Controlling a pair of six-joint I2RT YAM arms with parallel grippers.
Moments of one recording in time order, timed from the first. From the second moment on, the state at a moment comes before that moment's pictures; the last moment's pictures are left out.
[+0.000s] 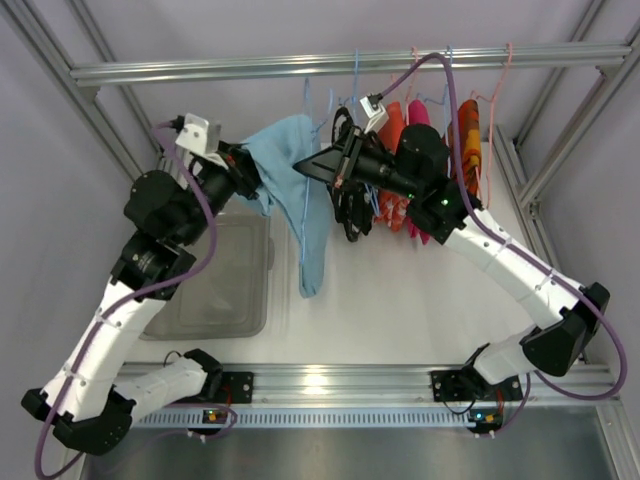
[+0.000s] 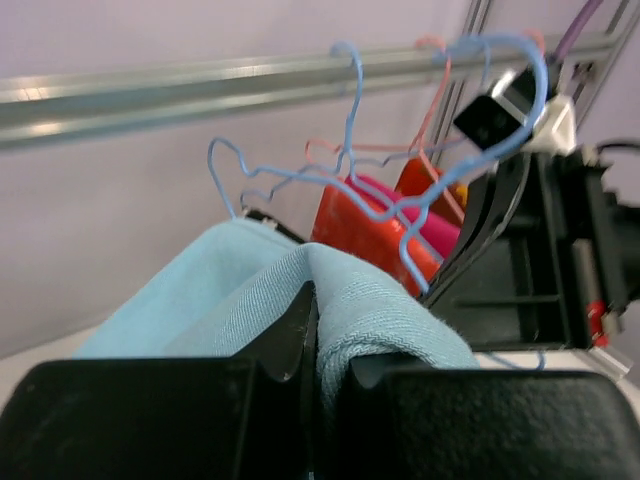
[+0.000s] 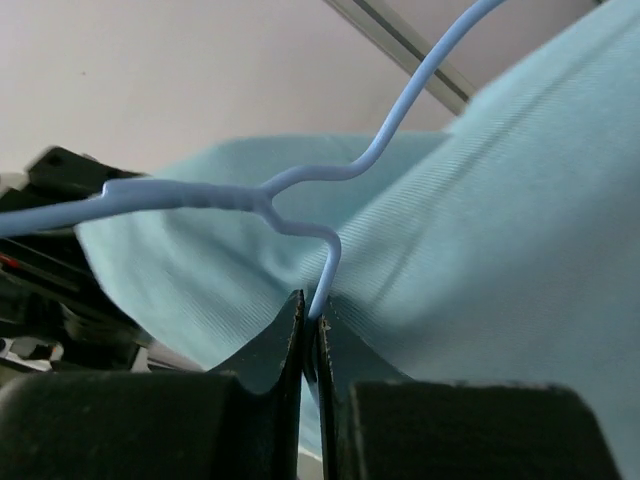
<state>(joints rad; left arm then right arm) -0.56 1.00 1.34 -0.14 0.03 -0.14 0.75 1.44 1.55 -0.04 -0.39 0.91</state>
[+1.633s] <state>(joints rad) -0.54 0.86 1.78 -0.03 -0.34 0.71 0.79 1.43 1.35 0.01 -0.36 0.75</state>
